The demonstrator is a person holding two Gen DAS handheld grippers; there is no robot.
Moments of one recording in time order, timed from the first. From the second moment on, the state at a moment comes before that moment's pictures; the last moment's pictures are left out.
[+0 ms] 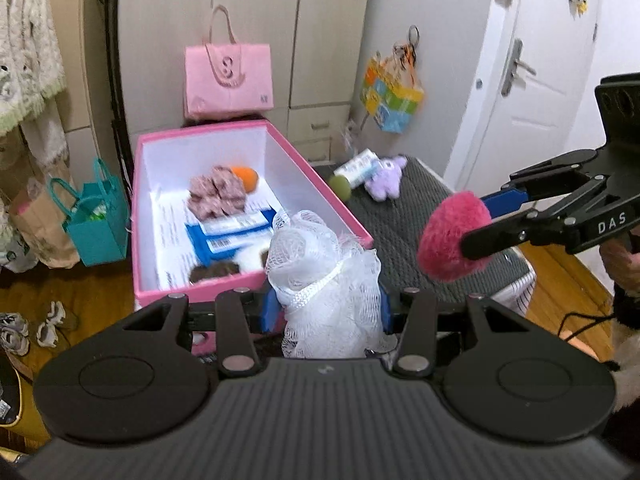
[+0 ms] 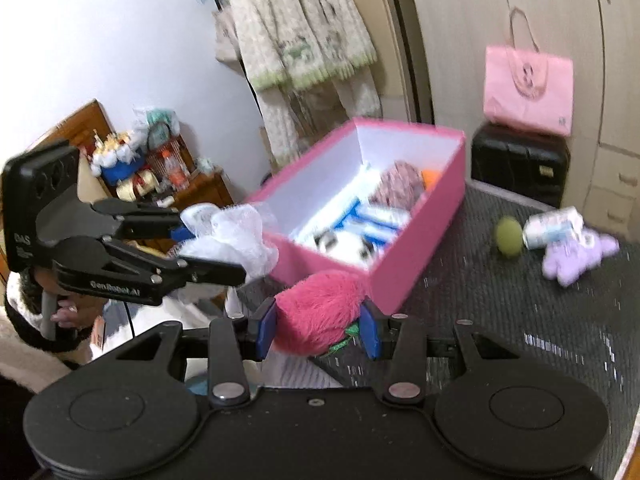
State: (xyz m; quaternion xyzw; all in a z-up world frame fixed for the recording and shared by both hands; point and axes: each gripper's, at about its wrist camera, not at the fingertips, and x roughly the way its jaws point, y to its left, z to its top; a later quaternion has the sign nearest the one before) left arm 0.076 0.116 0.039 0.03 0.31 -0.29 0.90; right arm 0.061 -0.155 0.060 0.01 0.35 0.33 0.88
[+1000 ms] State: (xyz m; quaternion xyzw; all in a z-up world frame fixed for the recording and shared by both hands) left arm 0.212 0.124 0.008 0.03 0.32 -0.21 0.92; right arm 0.247 -0.078 0.036 0.03 0.34 0.35 0.87
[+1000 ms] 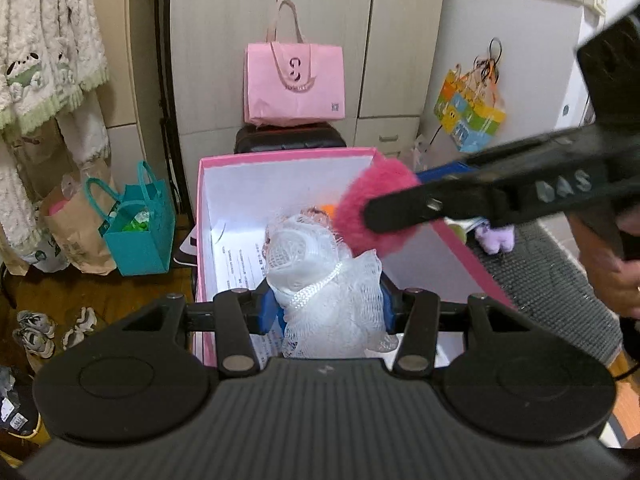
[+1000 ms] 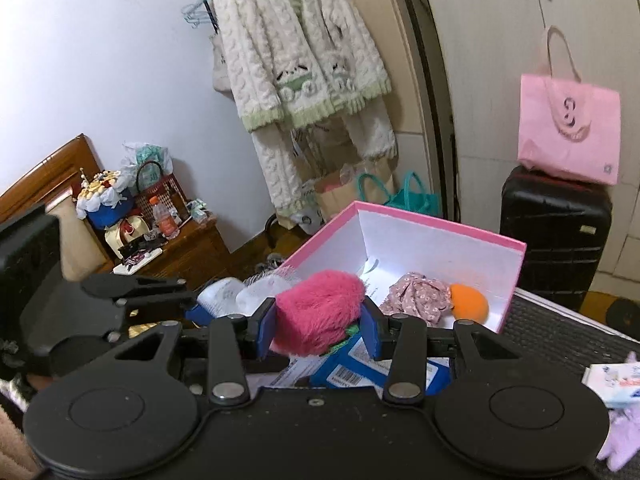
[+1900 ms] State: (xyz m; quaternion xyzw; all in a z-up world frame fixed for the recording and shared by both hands) left arm 0.222 0.121 0.009 0.04 0.33 -0.17 0.93; right arm 0.315 -0.065 0.012 0.04 0.41 0.31 0.86
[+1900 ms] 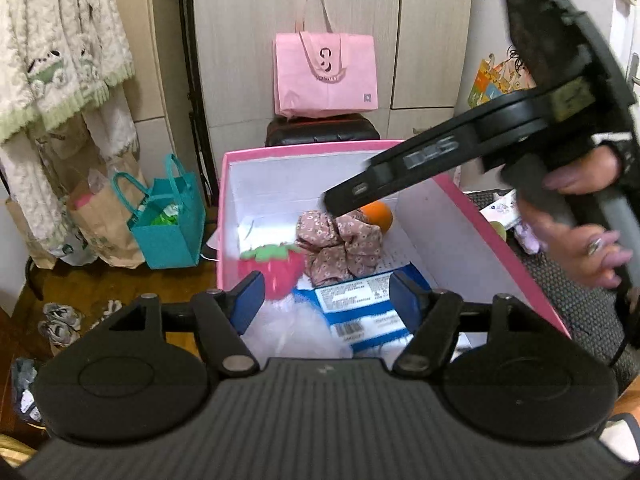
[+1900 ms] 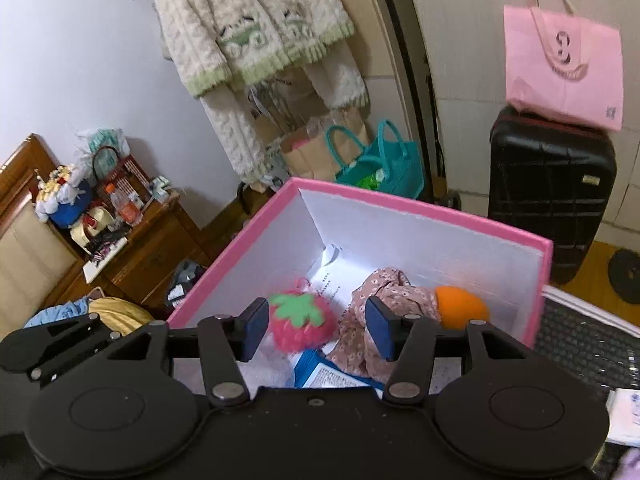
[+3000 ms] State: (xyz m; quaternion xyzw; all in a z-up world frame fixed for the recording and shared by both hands) left arm 0.086 0.086 0.049 0.11 0.31 -0.19 0.93; right arm 0.092 -0.145 0.087 -0.10 0.31 0.33 0.89
